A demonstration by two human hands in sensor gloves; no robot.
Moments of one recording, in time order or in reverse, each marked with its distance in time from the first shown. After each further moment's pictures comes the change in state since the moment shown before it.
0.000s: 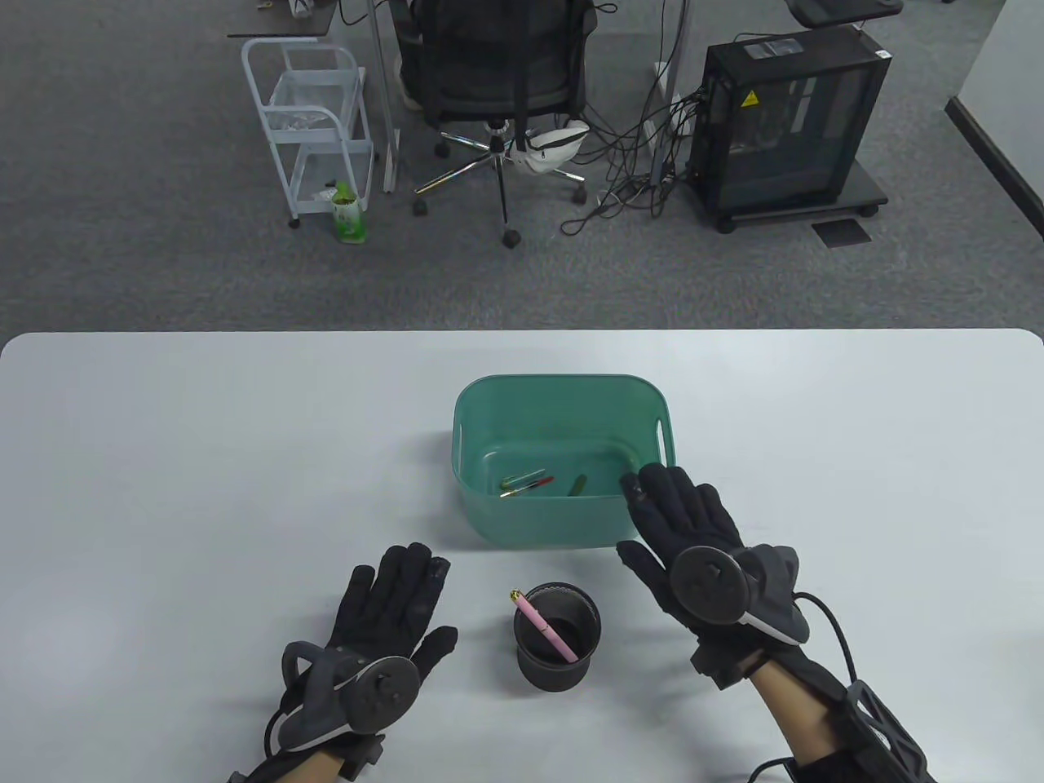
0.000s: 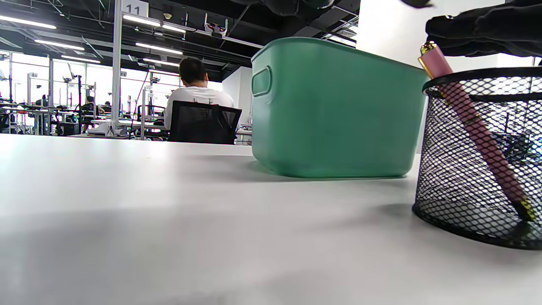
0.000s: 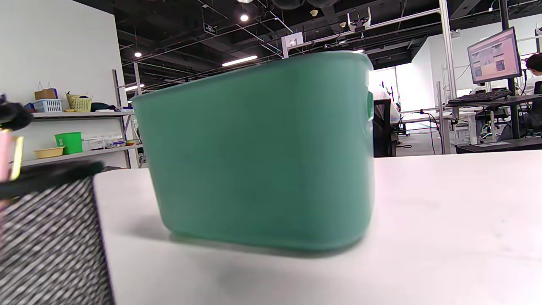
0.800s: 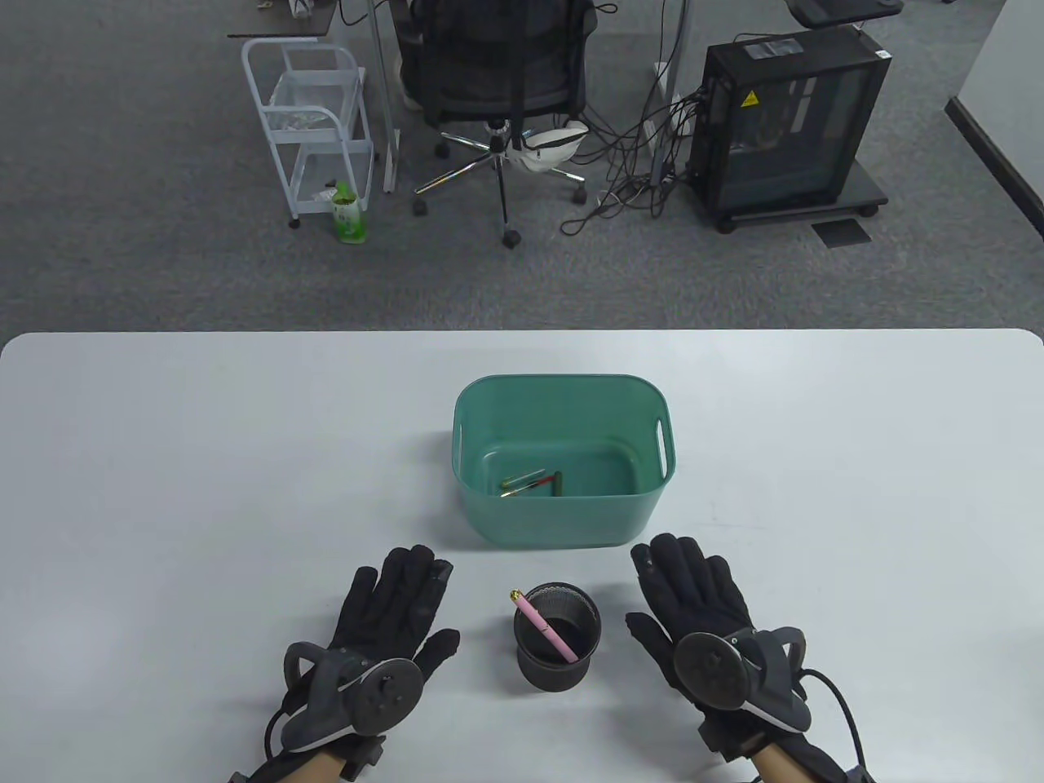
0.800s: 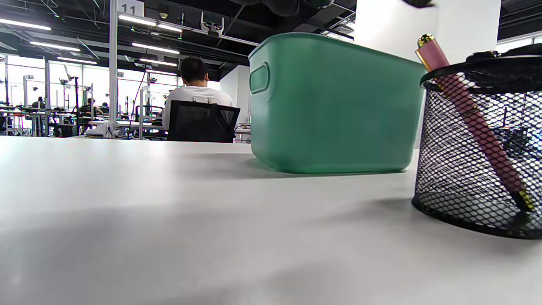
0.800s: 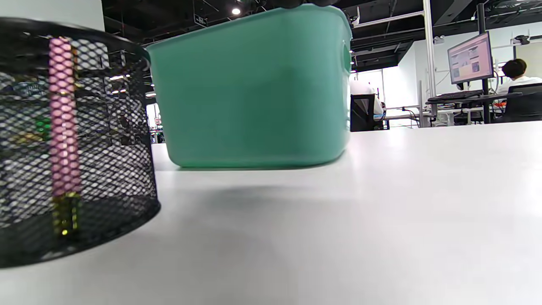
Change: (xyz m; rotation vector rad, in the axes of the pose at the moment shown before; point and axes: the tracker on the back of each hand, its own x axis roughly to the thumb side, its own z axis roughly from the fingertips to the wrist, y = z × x) left_hand 0.003 -0.001 0.000 -0.009 -0.007 -0.017; right_hand 0.000 0.041 0.059 0.003 0.050 0.045
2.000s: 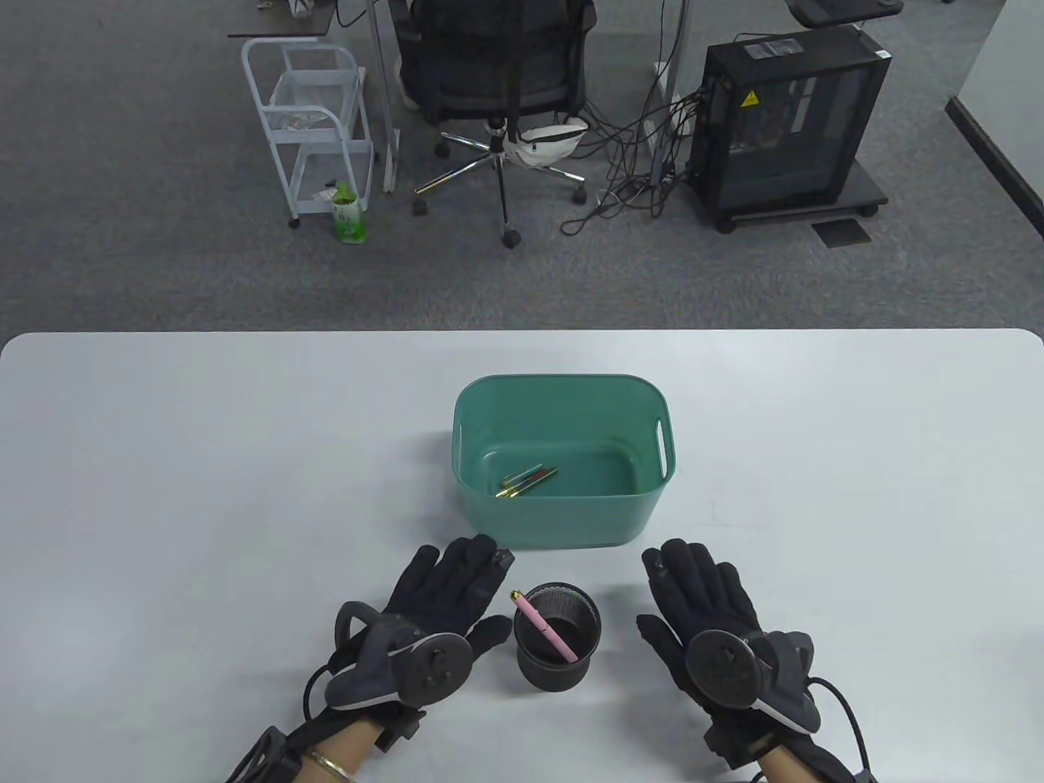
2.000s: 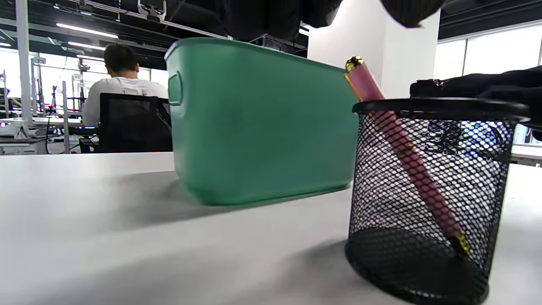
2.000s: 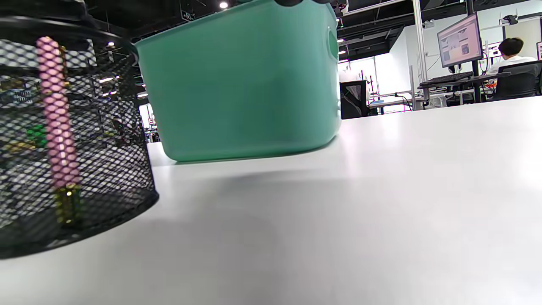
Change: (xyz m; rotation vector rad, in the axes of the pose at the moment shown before) left_hand 0.042 0.028 -0.050 -0.038 -0.179 0.015; right_hand -0.009 0.002 0.003 0.026 0.030 -0.047
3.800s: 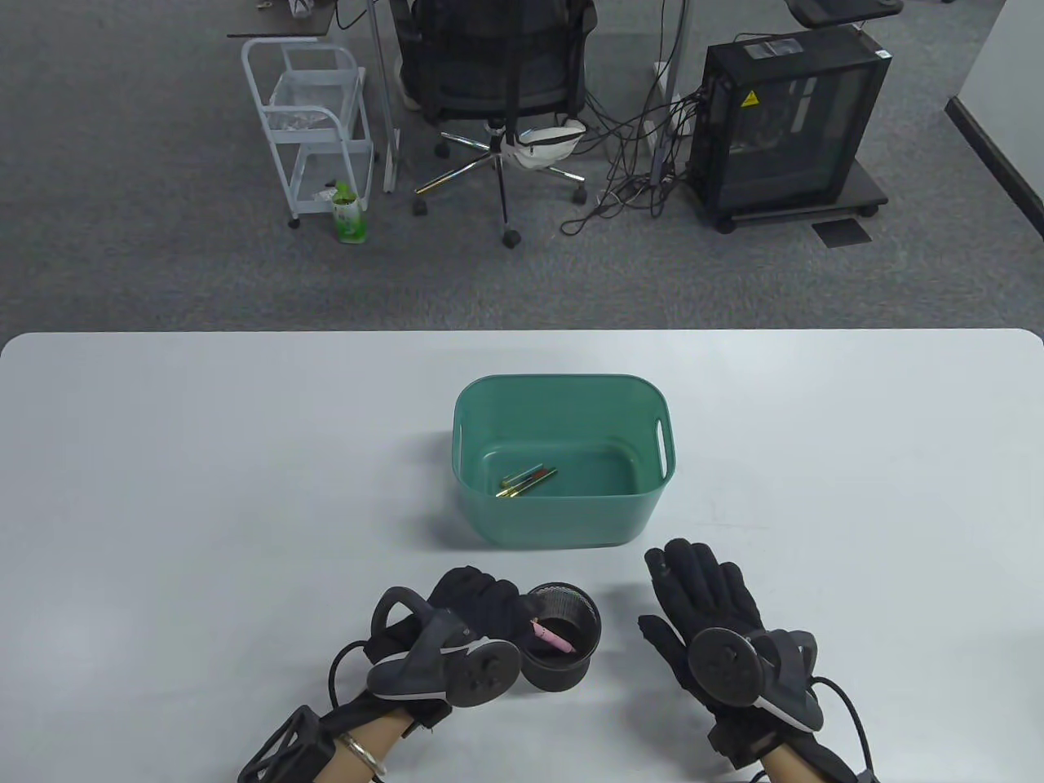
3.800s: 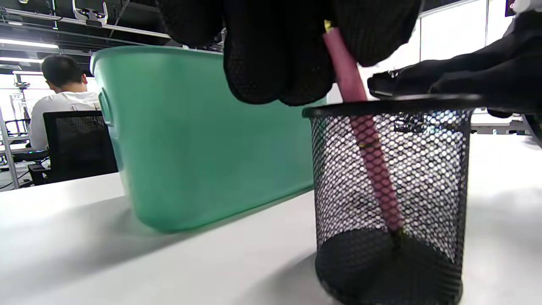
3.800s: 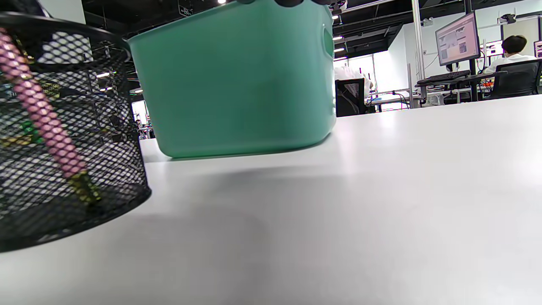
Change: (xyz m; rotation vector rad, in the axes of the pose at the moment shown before) left_hand 0.028 0.003 -0.014 -0.017 -0.127 -0.097; right_hand -0.003 0.000 0.000 0.013 0.007 0.010
